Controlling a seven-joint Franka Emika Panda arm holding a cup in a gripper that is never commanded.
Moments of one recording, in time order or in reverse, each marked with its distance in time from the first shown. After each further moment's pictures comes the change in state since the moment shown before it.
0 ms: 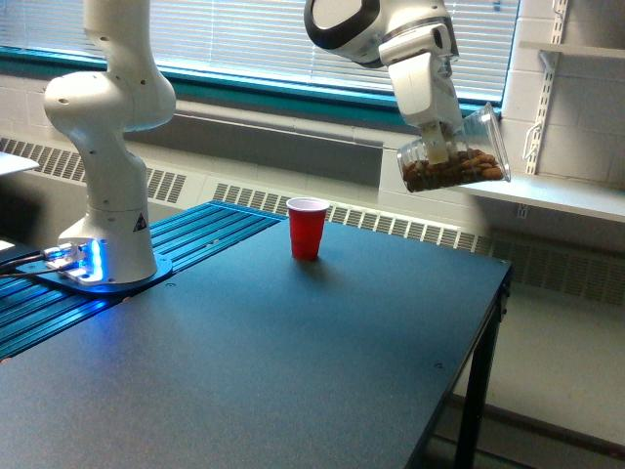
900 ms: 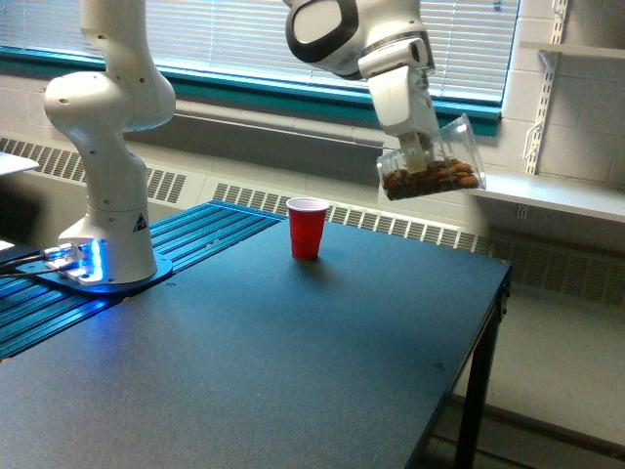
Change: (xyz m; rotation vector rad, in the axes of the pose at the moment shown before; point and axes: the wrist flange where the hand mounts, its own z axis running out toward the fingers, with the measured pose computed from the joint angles) arm -0.040 0.015 0.001 0.011 0.014 -0.054
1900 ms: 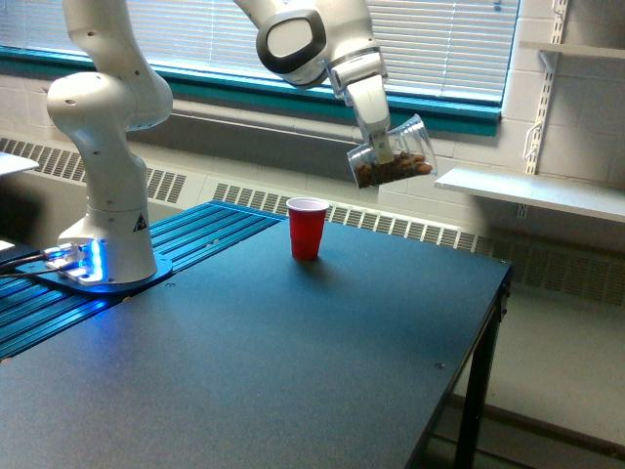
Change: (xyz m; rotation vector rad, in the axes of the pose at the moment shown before) arm -0.149 -0.036 -0.040 0.098 -0.009 -0.297
